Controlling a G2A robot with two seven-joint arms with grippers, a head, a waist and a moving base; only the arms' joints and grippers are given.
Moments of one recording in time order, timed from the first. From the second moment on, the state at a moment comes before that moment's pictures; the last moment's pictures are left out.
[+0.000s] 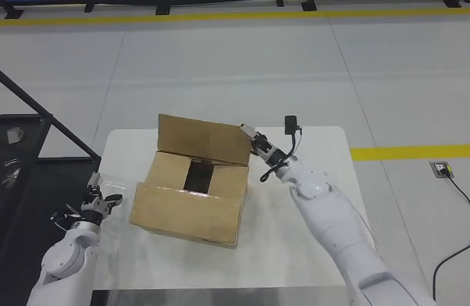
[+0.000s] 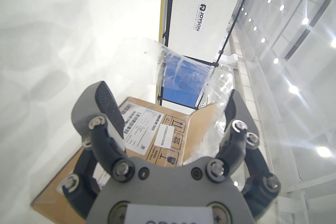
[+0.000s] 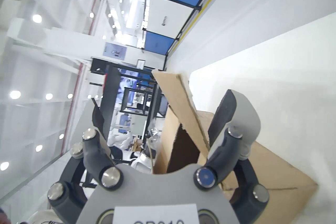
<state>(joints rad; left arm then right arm) 1.08 -1.16 -1.68 -1.13 -0.48 -0.08 -0.27 -0.37 -1.59 1.16 -0.50 0.08 -0.61 0.52</state>
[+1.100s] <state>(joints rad) 1.13 -1.15 -1.70 -1.16 -0.47 -0.10 -0.34 -0.54 -1.55 1.12 -0.95 0.39 -0.27 1.03</state>
